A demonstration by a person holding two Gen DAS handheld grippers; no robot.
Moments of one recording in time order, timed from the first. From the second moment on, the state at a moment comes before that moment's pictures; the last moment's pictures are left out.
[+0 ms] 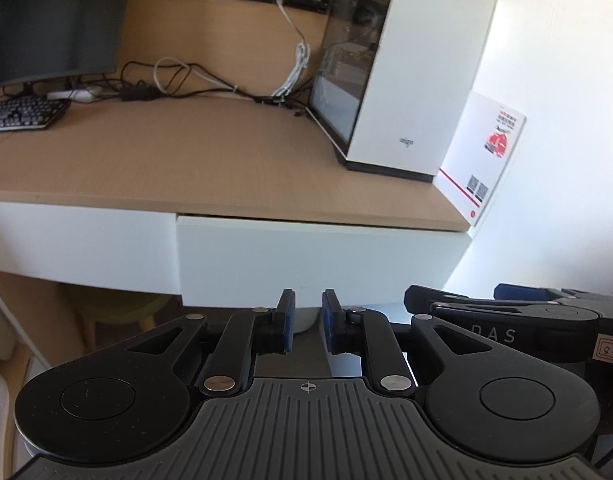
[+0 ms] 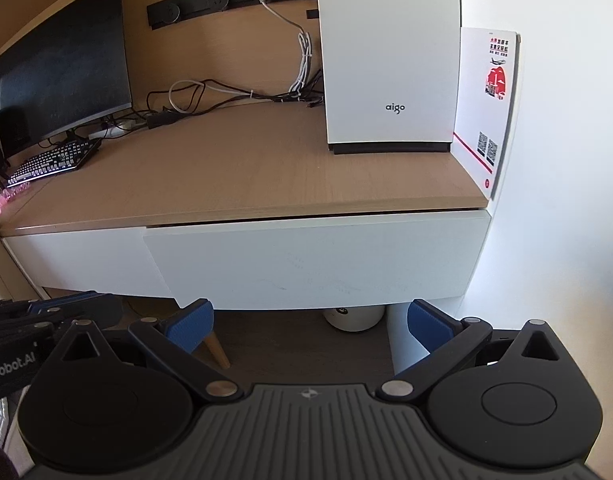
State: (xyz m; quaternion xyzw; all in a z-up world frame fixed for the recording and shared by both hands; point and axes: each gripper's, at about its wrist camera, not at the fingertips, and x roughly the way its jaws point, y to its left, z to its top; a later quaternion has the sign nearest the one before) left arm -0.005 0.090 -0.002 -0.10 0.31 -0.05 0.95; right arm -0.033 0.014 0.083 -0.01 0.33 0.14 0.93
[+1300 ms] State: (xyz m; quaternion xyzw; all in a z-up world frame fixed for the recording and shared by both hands) left arm 0.188 0.200 -0.078 -0.18 0.35 0.07 0.92; right arm 0.159 0.056 0.015 -0.04 0.34 0.13 0.93
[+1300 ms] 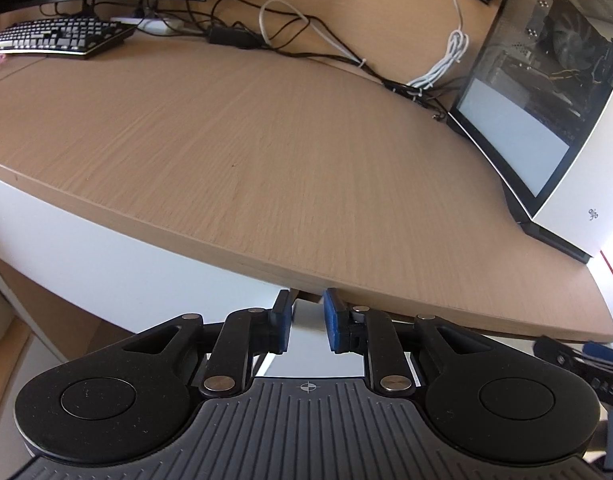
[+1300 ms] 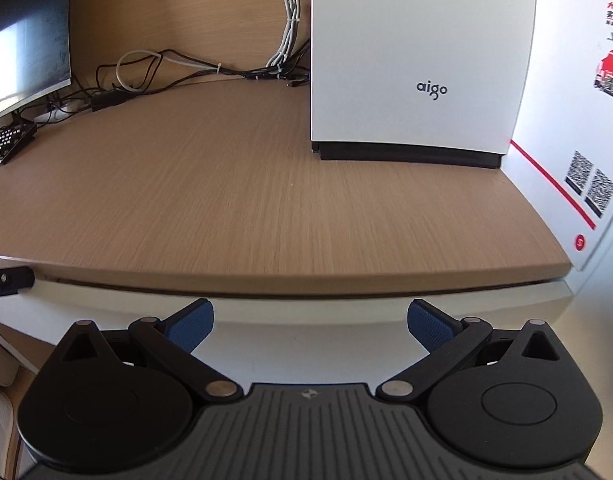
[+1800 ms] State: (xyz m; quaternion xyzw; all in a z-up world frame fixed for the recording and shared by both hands) left arm 0.189 0.198 -0.073 -0.19 0.39 0.06 0.90; right arm 0.170 0.062 0.008 -0.05 0.36 0.12 0.92
